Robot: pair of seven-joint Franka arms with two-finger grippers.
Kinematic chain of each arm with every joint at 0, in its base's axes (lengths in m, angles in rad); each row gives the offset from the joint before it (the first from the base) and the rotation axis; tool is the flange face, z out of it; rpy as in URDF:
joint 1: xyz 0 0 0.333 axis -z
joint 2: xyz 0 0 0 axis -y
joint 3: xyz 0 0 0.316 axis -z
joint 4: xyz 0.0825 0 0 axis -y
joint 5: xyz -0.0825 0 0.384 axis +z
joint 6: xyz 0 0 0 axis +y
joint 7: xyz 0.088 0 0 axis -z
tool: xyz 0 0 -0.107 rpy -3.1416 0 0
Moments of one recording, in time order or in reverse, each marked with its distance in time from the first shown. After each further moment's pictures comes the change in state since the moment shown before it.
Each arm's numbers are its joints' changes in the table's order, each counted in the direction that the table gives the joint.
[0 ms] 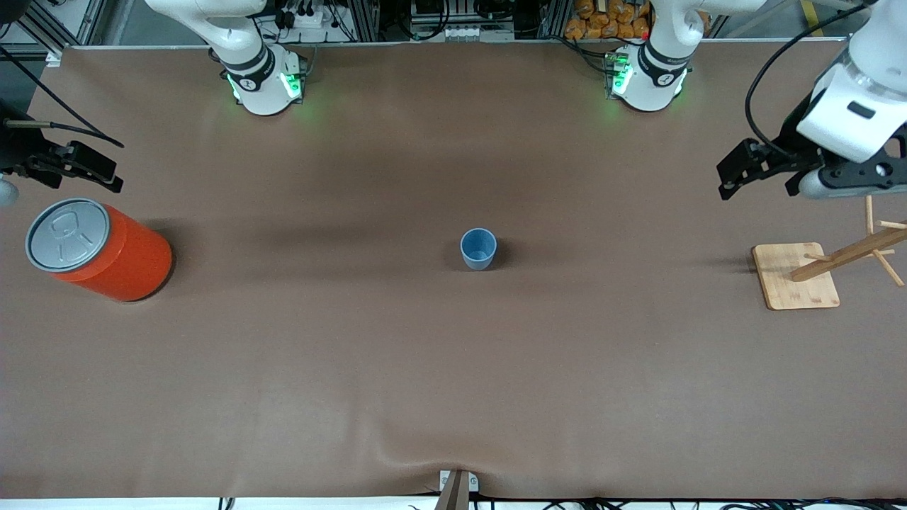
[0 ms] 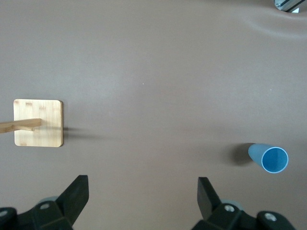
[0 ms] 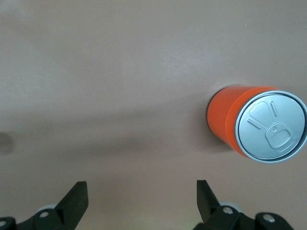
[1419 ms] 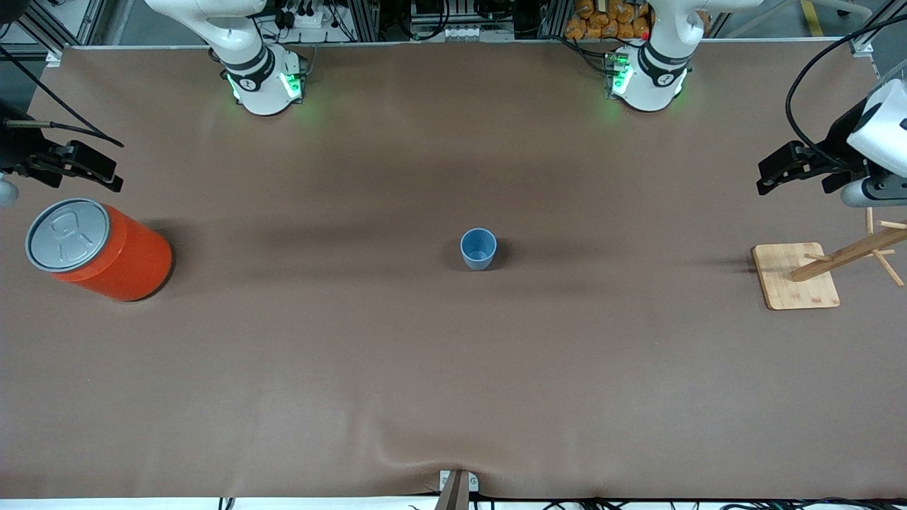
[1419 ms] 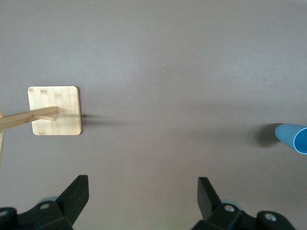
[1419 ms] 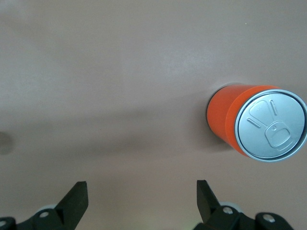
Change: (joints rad) left arm -0.131 -0.009 0.008 -0.028 -0.014 0.058 0.160; right arm 0.000 0.000 0.001 0.000 0.000 0.003 0.000
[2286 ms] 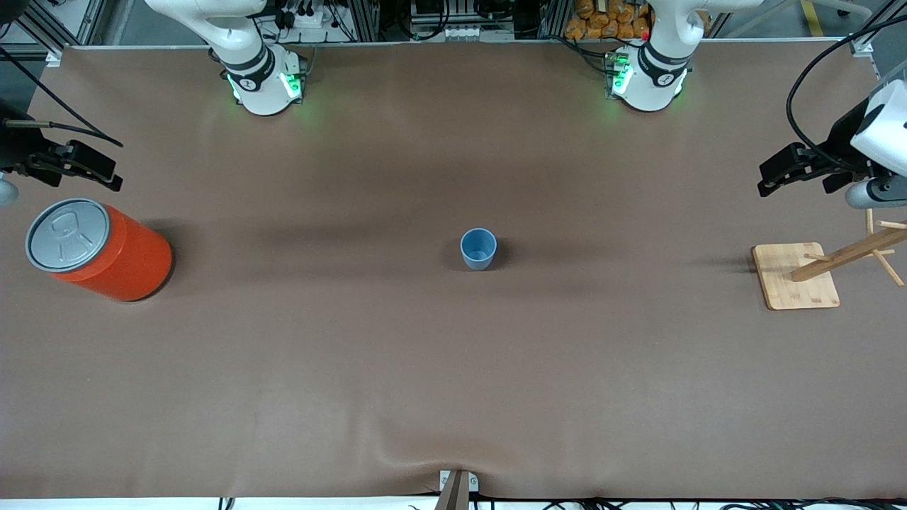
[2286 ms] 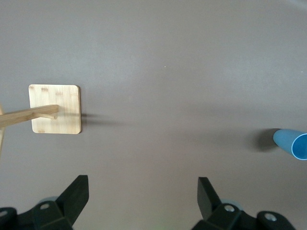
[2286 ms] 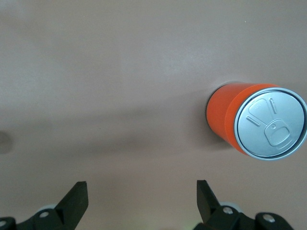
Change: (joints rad) left arm -0.002 -0.004 0.000 0.008 0.000 -0.001 -0.031; right arm 0.000 0.000 0.002 0.000 0.000 0.006 0.000
